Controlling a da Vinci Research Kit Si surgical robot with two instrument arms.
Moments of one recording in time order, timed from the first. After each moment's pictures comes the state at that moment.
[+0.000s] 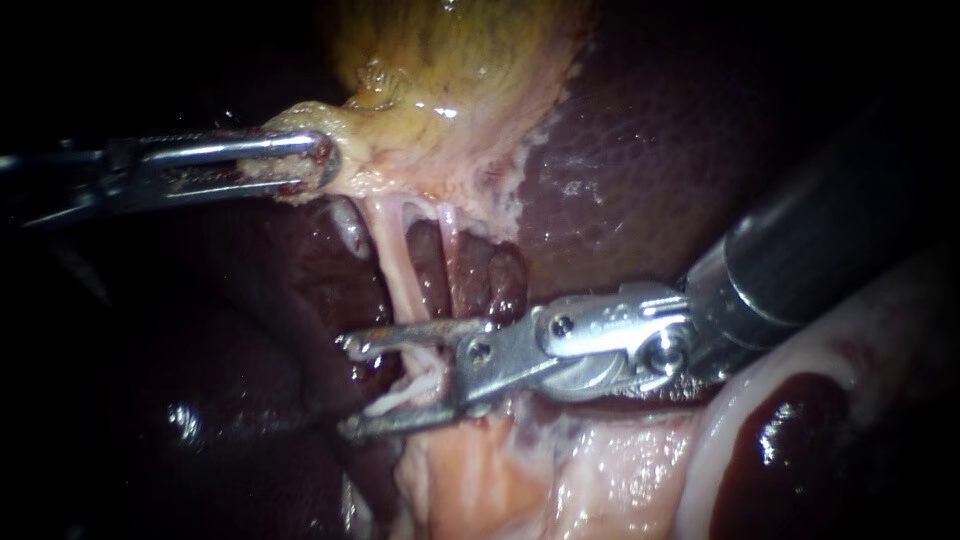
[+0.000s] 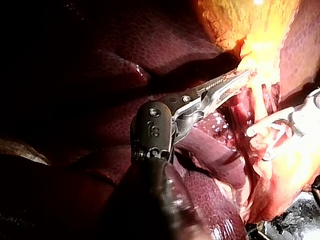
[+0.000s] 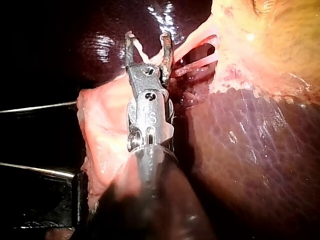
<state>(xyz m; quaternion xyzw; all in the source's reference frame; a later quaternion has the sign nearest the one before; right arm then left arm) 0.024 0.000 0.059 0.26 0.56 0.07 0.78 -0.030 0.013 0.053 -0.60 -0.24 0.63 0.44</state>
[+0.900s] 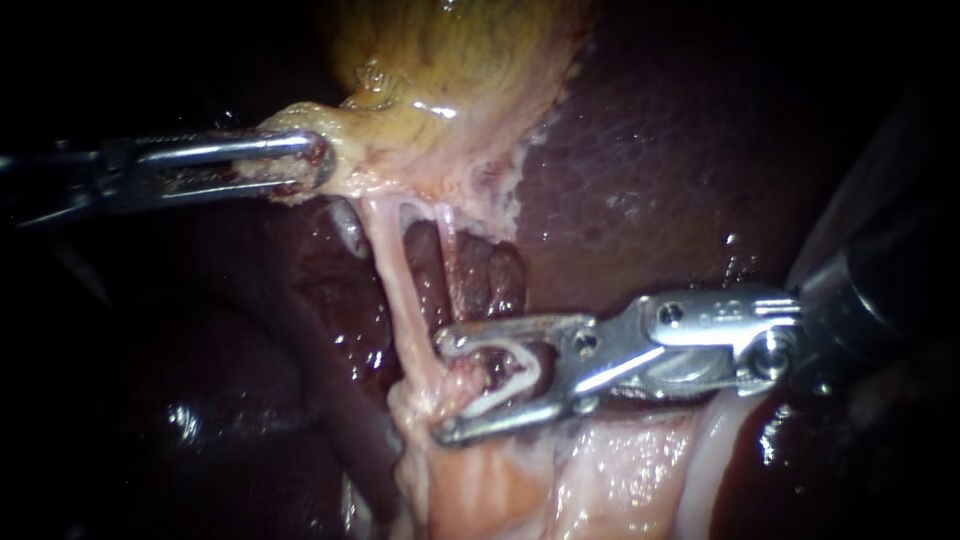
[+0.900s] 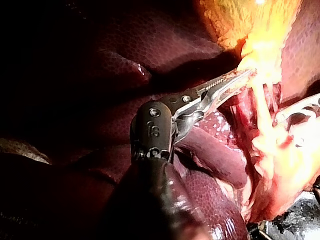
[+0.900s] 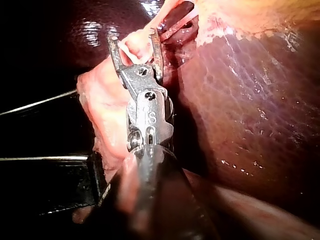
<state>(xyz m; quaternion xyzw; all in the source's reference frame) 0.017 0.001 0.057 0.30 0.56 0.12 0.76 -0.030 0.013 0.053 -0.60 -0.24 0.63 0.44</state>
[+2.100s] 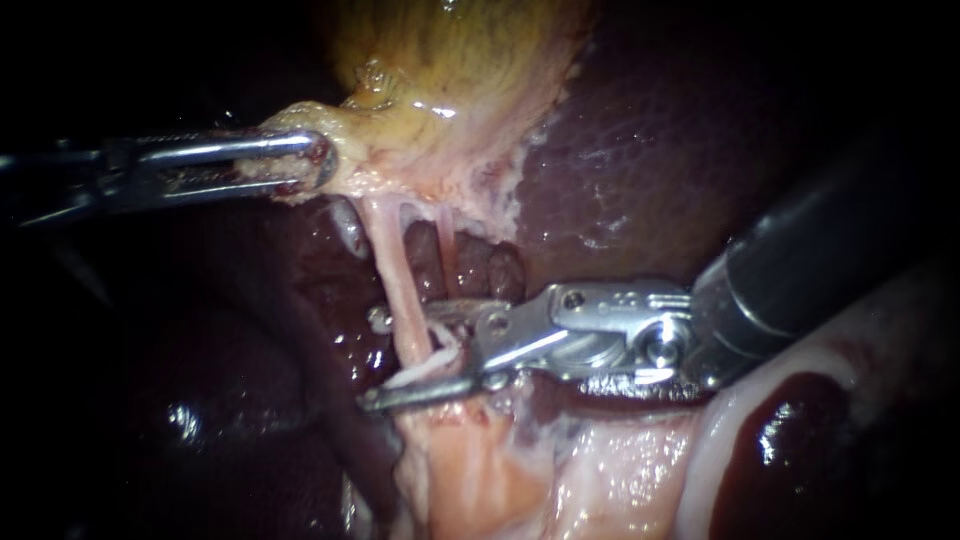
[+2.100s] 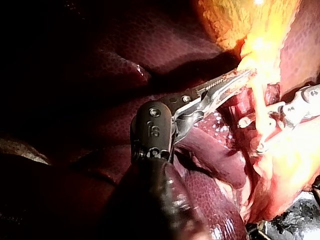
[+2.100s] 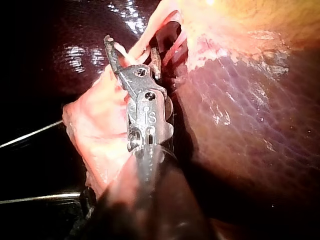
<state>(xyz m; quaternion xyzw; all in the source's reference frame) 0.024 0.000 0.063 0.31 0.55 0.14 0.76 -0.030 0.013 0.053 -0.60 -0.24 0.63 0.44</state>
